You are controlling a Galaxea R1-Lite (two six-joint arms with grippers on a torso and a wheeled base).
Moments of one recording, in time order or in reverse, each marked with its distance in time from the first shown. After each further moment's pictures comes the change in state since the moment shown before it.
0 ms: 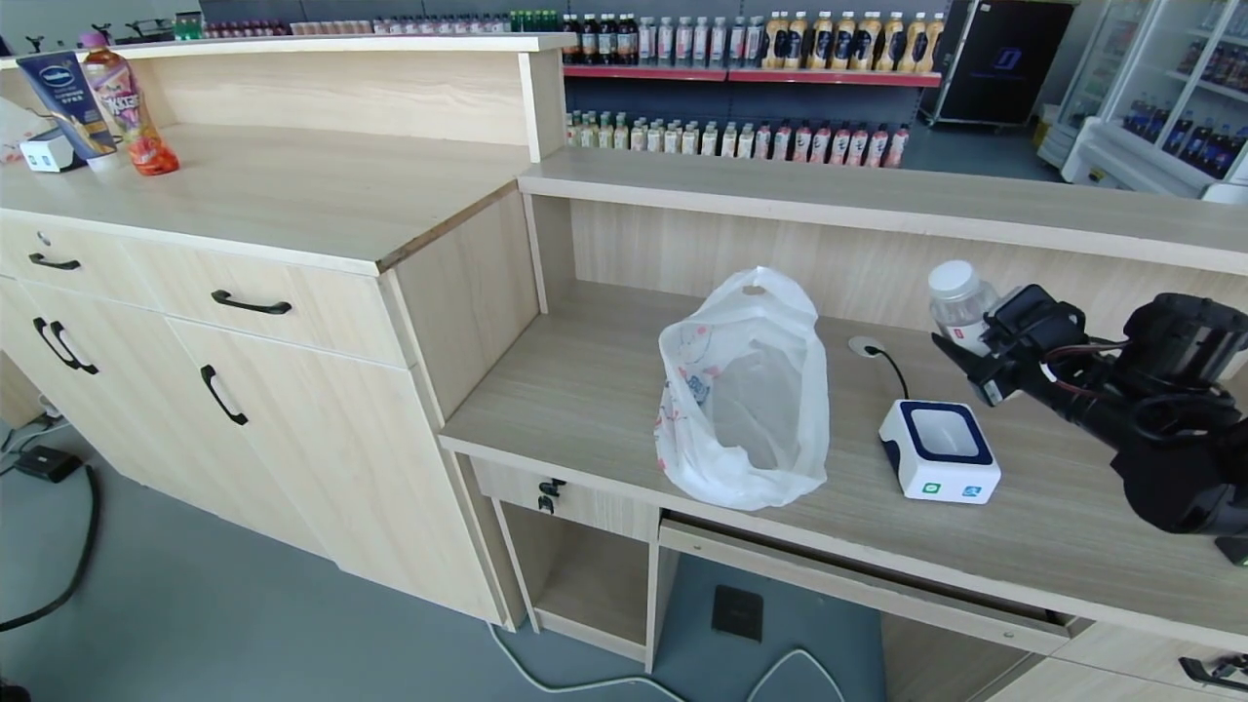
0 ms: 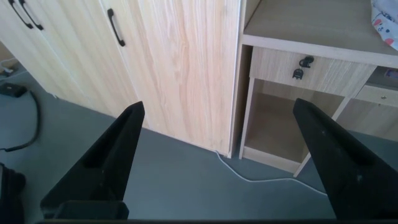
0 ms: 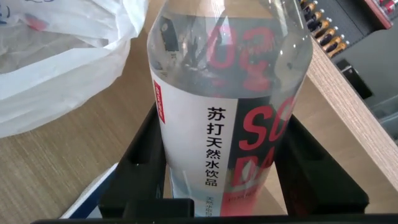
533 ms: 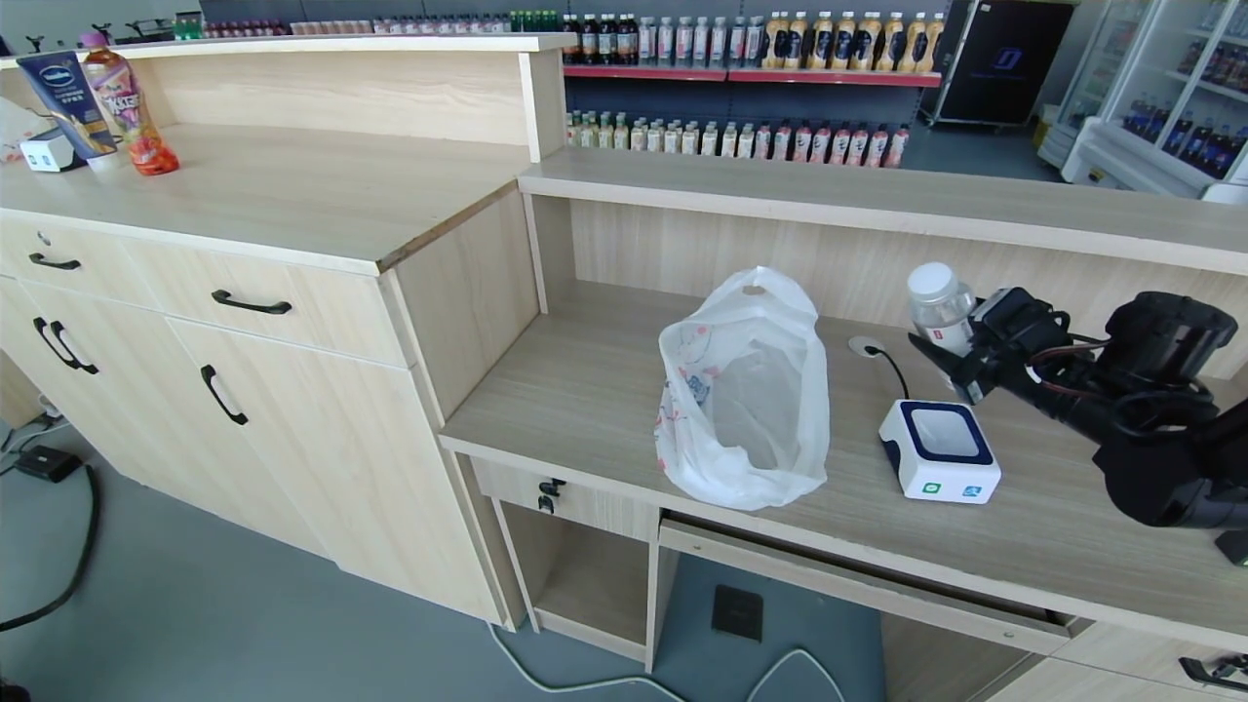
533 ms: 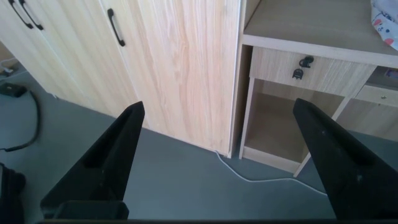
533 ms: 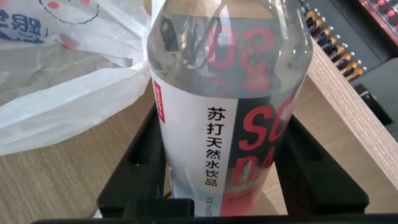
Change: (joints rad) left arm 0.000 0.000 0.000 0.000 0.000 0.000; right arm 0.015 0.035 -0.035 -0.014 0.102 0.001
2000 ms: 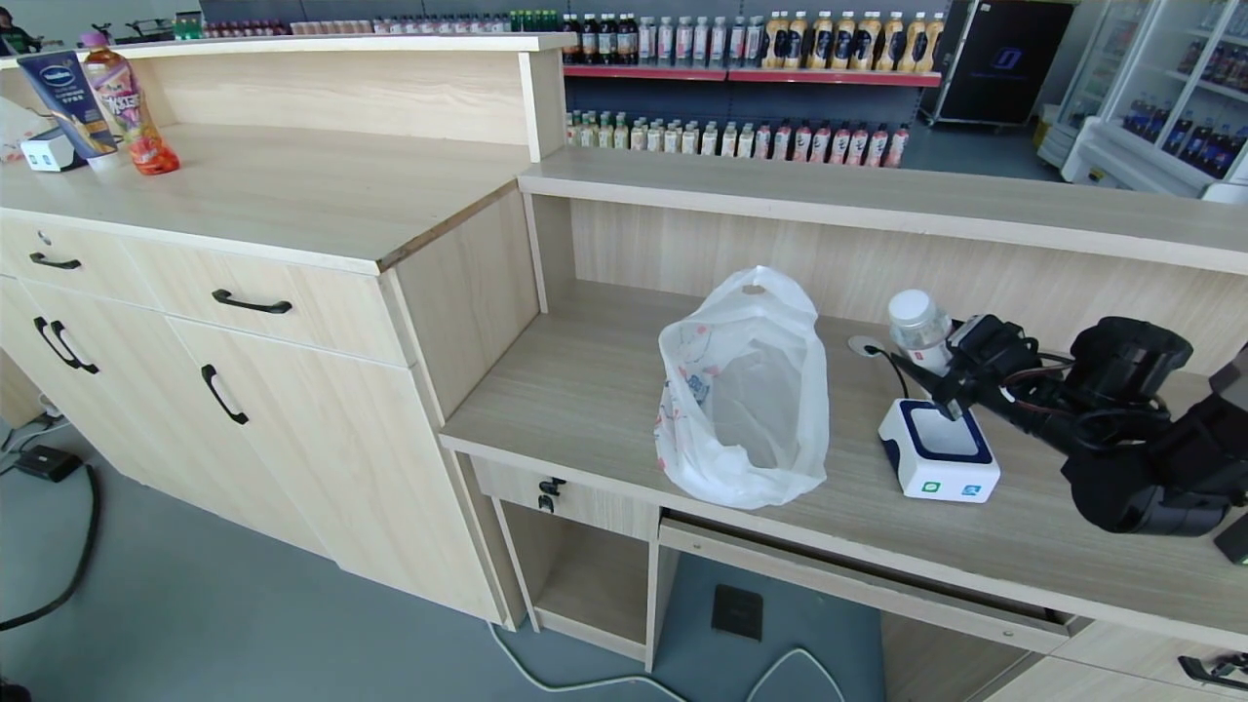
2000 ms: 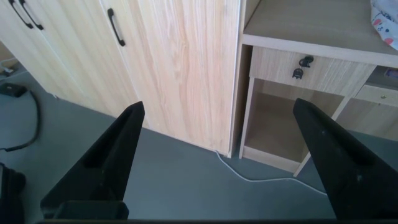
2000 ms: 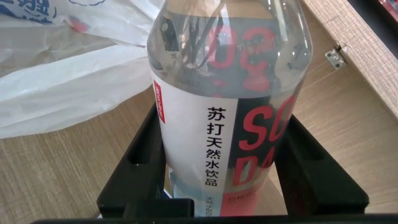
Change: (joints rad) left arm 0.000 0.000 0.000 0.000 0.000 0.000; right arm -0.008 0.118 -0.039 -0.055 0.043 -0.009
